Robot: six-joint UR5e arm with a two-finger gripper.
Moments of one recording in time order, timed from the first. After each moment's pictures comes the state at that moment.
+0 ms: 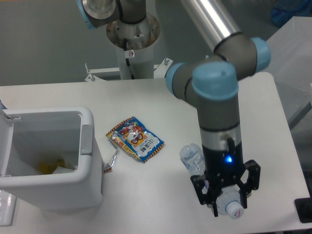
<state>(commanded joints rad) 2.47 -2.06 -1.15 -0.67 1.34 0.20</state>
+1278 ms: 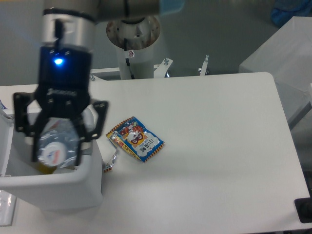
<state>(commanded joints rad) 2.09 -1.86 -1.30 -0.66 1.33 0.09</state>
